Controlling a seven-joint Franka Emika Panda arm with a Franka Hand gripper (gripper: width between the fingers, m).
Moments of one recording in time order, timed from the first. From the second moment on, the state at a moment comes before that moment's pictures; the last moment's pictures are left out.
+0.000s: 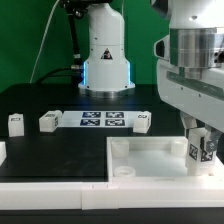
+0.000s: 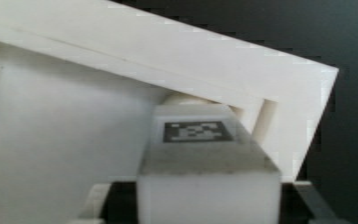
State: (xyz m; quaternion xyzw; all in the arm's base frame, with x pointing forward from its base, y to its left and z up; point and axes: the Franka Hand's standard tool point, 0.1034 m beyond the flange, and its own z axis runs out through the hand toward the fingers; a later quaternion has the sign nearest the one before) arm 0.623 0.119 0.073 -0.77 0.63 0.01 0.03
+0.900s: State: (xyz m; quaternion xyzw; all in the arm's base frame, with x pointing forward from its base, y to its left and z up) arm 0.625 0.124 0.077 -0.93 0.36 0.00 0.03
